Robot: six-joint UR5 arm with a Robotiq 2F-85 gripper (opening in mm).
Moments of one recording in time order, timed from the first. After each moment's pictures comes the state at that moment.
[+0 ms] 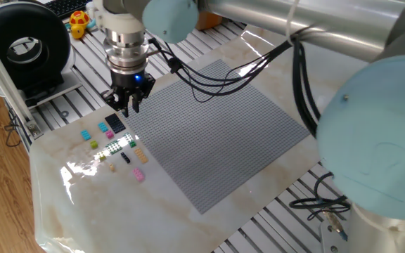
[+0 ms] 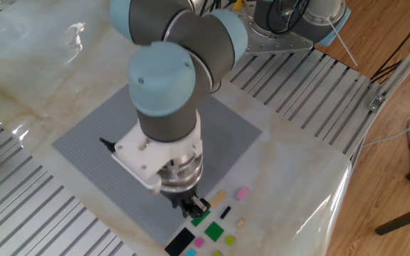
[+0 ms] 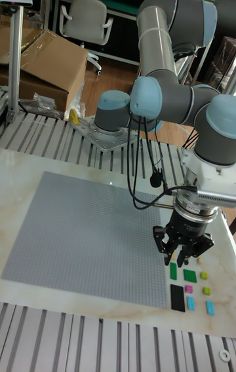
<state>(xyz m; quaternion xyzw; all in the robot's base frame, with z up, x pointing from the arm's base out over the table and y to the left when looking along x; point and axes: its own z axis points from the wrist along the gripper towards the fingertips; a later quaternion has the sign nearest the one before) 0.645 0.182 0.063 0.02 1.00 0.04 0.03</state>
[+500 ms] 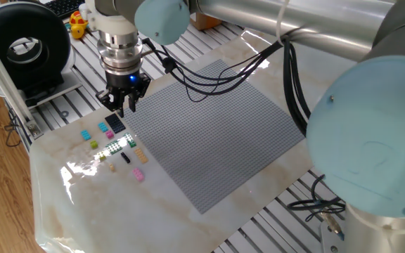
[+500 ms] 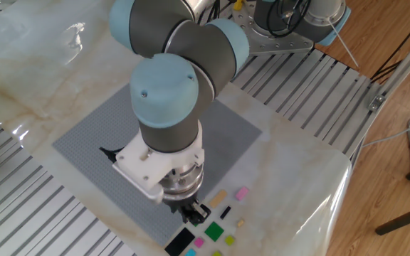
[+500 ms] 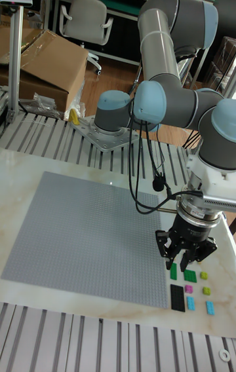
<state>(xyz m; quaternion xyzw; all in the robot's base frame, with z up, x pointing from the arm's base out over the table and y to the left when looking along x) 0.657 0.189 0.061 0.02 1.00 0.04 0.04</state>
